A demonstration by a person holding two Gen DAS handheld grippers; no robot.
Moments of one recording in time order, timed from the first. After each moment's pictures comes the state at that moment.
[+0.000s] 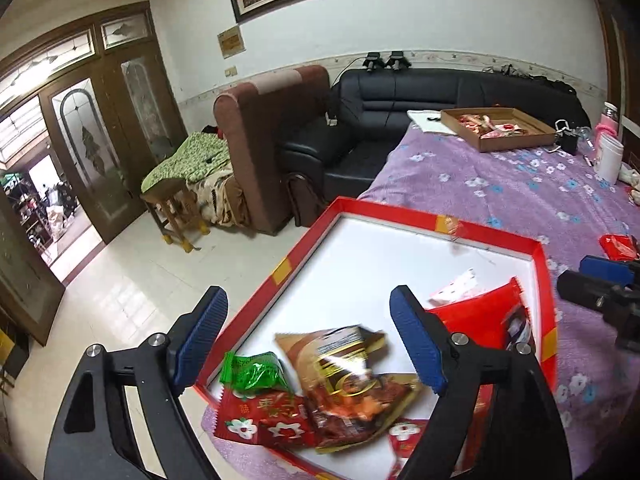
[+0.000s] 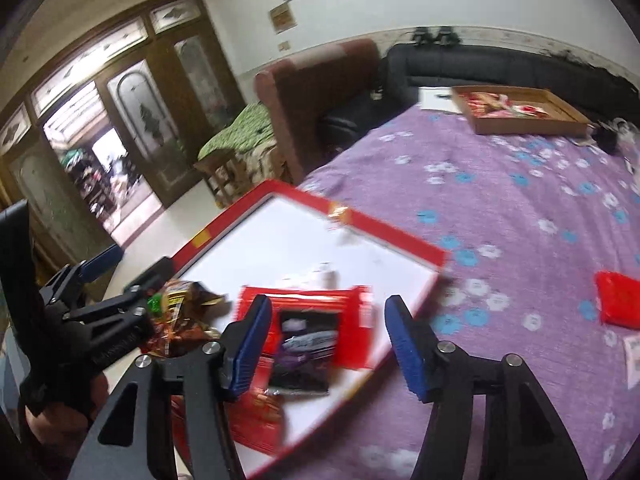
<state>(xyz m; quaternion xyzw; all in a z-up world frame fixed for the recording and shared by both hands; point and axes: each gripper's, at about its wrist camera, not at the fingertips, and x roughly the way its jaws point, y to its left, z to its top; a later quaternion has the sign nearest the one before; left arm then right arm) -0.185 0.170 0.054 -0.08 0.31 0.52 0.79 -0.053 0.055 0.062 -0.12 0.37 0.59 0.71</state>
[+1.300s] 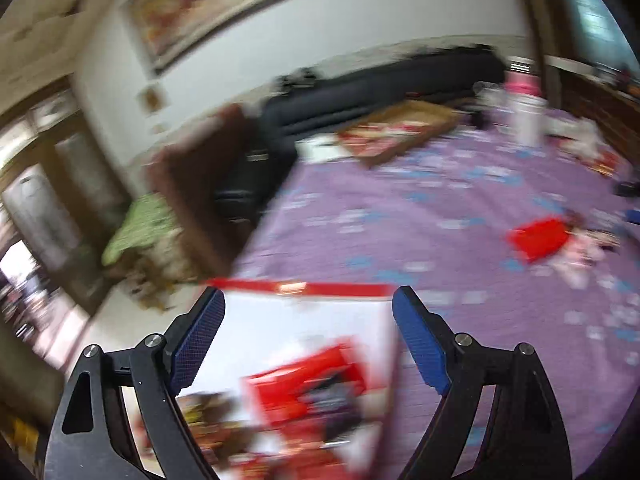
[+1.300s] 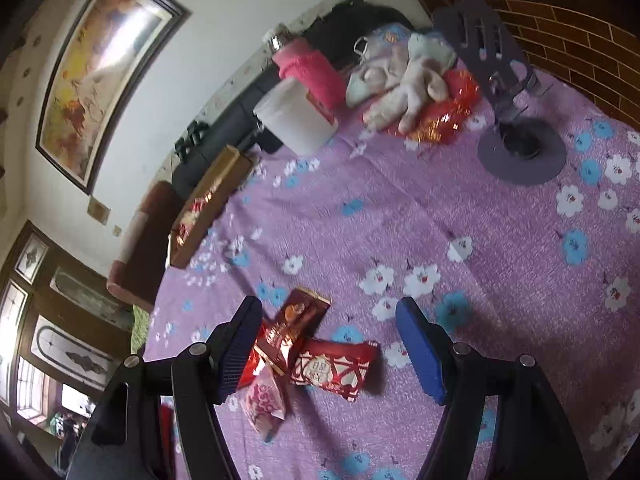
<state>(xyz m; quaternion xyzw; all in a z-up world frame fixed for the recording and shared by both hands) -0.028 0.071 0.092 0.02 0.36 0.40 0.84 0.262 -0.204 0.027 0.18 0.48 0.32 0.80</state>
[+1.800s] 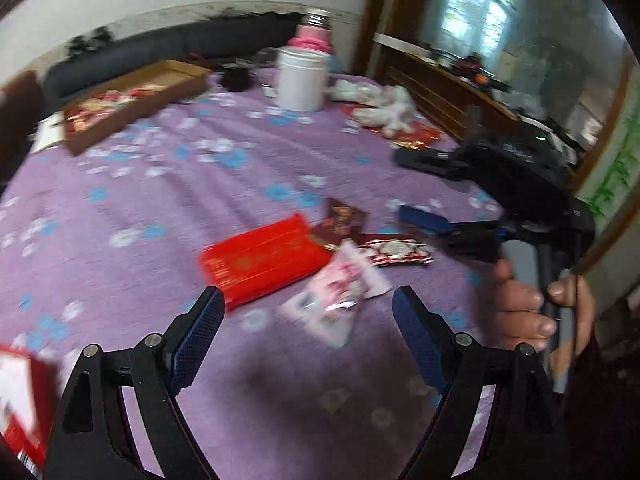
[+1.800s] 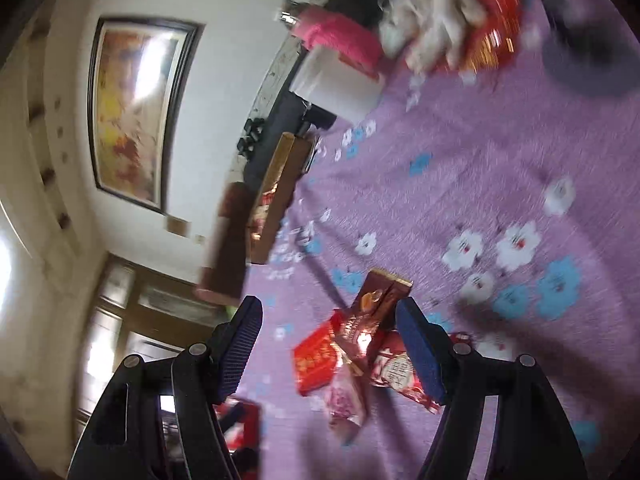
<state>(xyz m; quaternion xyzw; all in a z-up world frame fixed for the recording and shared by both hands) 0.140 0.006 0.030 -0.11 0.41 0.05 0.90 0.288 -0.192 -0.019 0.34 0.51 0.42 0.67</state>
